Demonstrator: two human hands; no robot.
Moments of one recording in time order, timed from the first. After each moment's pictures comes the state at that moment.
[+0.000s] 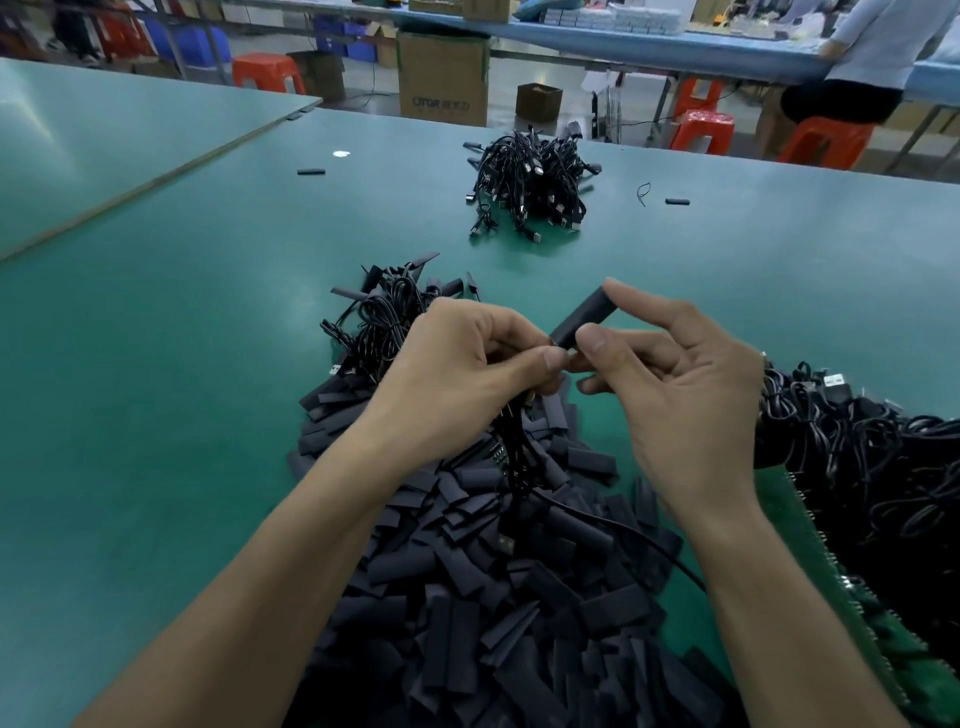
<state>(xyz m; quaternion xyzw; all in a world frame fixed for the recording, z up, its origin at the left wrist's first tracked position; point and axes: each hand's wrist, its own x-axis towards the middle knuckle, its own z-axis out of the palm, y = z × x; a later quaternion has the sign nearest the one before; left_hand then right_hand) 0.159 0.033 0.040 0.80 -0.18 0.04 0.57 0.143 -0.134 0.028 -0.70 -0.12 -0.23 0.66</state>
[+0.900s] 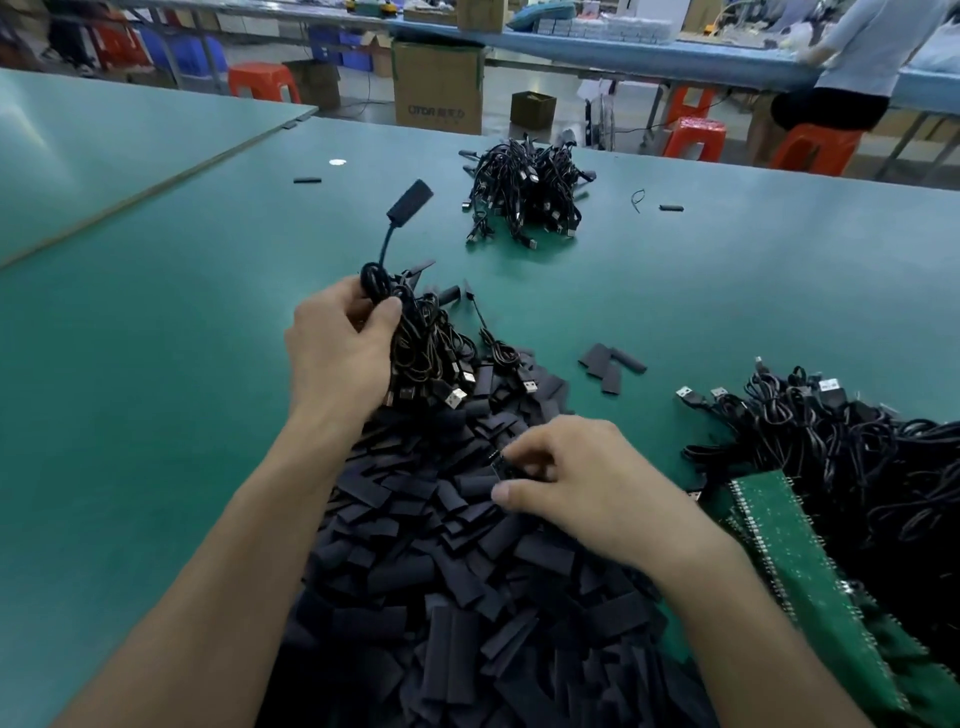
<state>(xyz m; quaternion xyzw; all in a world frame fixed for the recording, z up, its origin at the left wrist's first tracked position) 0.202 0.084 0.006 0.80 0.09 0.22 0.56 0.135 -0.124 0.010 -0.95 -0.13 0.10 0.27</state>
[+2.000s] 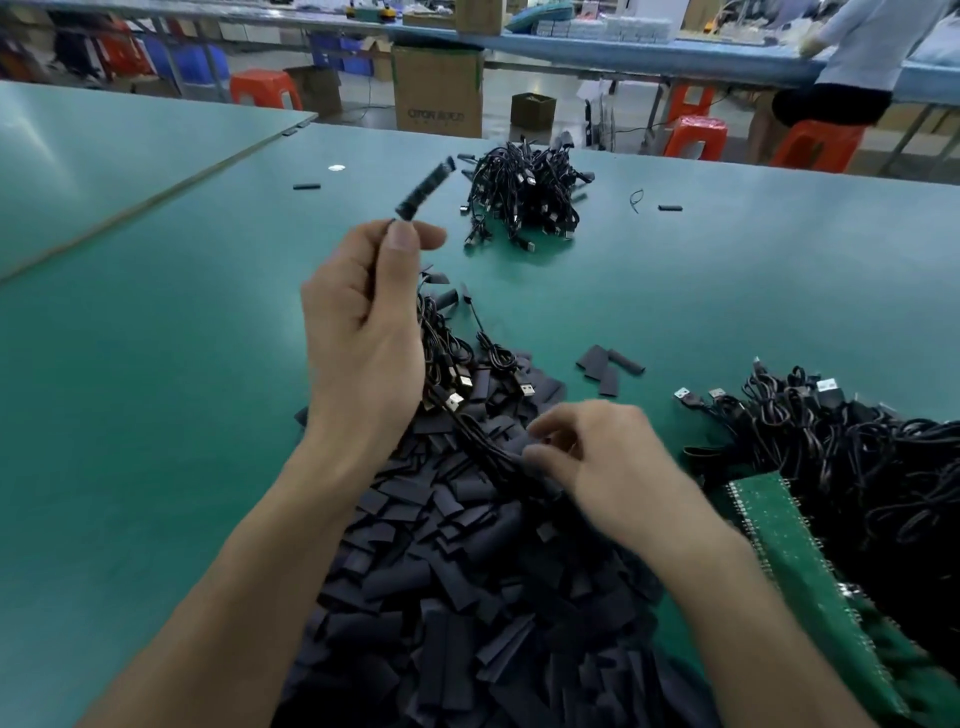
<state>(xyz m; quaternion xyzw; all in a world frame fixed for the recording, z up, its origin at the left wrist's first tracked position) 0.164 0.043 0.051 0.68 -0.08 0.31 0.65 0.148 -0.138 -0.003 -0.96 -0.08 0.00 0.28</state>
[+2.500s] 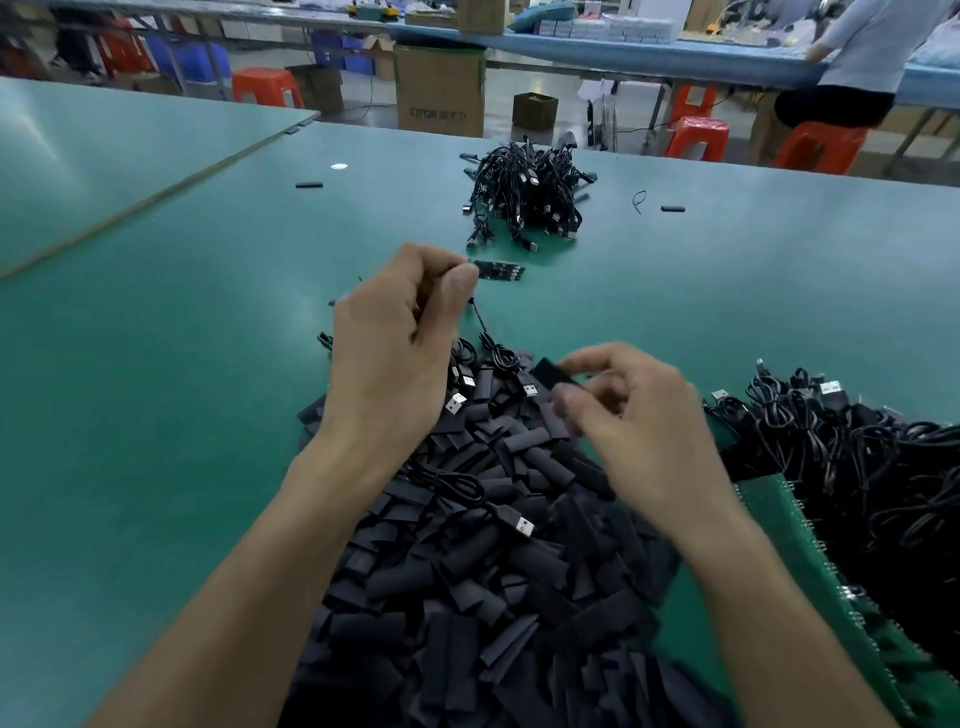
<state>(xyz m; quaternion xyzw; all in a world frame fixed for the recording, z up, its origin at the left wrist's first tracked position) 0.166 0.045 0.044 0.81 -0.11 0.29 0.50 0.148 -0.142 0.016 -0.87 -0.07 -0.12 0.48</state>
